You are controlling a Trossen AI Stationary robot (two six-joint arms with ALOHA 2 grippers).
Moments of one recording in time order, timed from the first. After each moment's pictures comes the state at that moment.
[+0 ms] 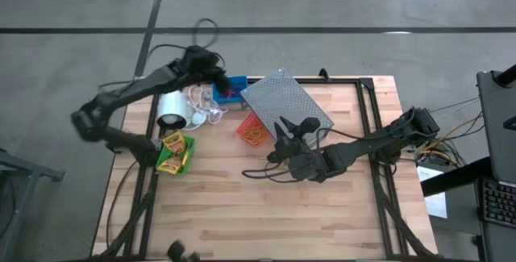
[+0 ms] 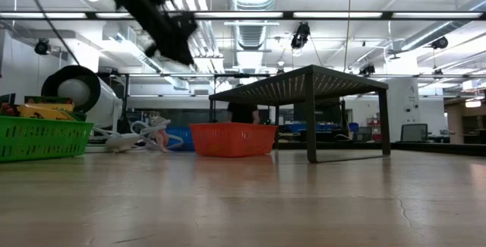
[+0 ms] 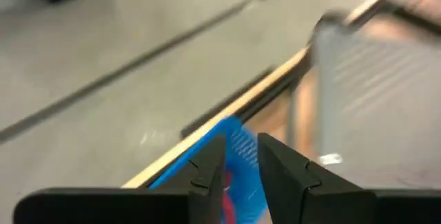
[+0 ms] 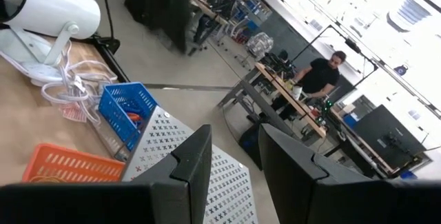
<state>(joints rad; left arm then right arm) 0.70 1.35 1.07 -0.34 -0.10 -0.07 0.34 1.64 1.22 0.00 1.36 -0.26</state>
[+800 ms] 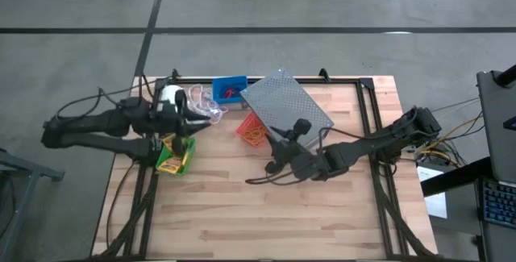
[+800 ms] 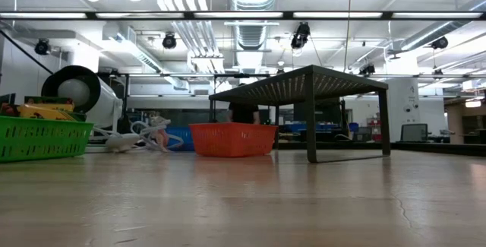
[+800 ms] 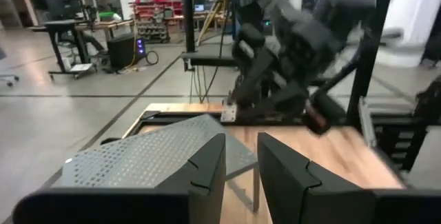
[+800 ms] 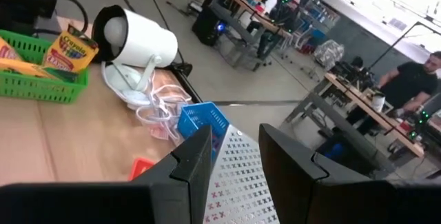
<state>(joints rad) 0.01 0.66 0.74 -0.15 -0.06 0.04 0.35 1.62 1.22 0.00 1.10 -0.14</state>
